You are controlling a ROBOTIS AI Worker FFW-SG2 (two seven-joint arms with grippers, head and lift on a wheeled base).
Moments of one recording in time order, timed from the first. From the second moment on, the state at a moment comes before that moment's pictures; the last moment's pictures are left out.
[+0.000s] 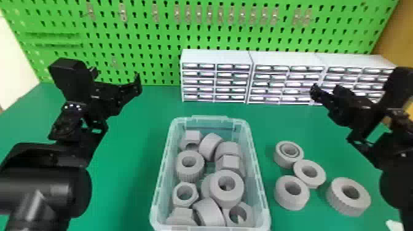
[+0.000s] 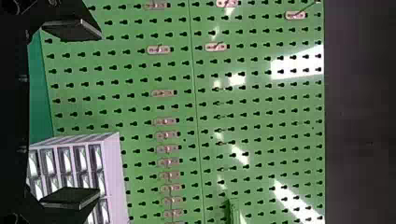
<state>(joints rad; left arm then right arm) -0.12 0.14 0.00 -1.85 0.08 0.22 -0.11 -0.16 -0.13 -0.24 -1.85 -0.25 0.52 0.32</state>
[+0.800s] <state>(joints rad) -0.13 0.13 0.00 -1.85 0.08 0.22 -0.11 -0.18 -0.14 -0.22 -1.85 -0.24 0.53 0.32</state>
